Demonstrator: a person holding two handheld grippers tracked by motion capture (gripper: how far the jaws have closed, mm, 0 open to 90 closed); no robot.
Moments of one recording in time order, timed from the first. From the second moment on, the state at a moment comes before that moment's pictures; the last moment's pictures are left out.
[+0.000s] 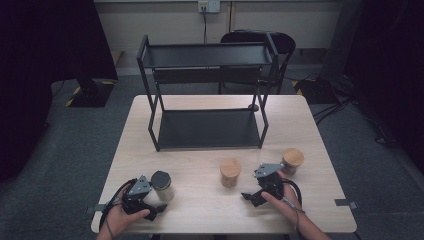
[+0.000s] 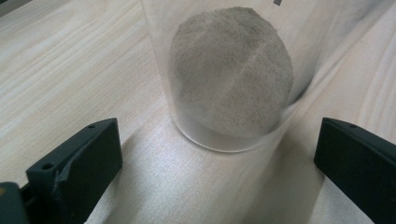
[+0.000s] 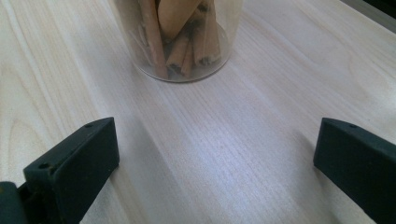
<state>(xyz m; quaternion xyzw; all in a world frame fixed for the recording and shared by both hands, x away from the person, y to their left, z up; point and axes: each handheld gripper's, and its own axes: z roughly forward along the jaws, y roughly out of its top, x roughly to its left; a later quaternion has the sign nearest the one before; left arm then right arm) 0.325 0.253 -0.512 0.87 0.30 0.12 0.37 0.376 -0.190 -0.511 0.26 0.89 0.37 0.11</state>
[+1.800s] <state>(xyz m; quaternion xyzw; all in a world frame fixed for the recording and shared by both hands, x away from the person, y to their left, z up) 0.337 0.243 -0.494 0.84 0.32 0.11 0.43 0.376 -0.190 -0.511 0.26 0.89 0.37 0.11</state>
